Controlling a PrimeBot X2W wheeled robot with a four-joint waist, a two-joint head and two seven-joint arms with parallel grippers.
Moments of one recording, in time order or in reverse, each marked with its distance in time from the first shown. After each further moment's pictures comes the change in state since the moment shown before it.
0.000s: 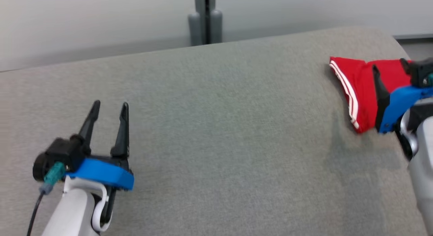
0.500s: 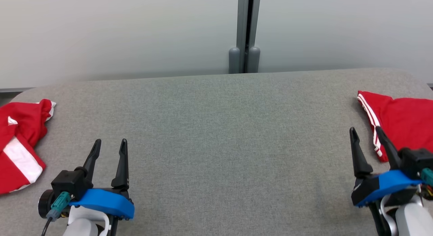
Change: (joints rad) left arm 0.129 -0.029 0.027 0.059 -0.008 0.008 -0.013; right arm 0.502 0.161 -0.083 -0.460 0.176 0.000 -0.104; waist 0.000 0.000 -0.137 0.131
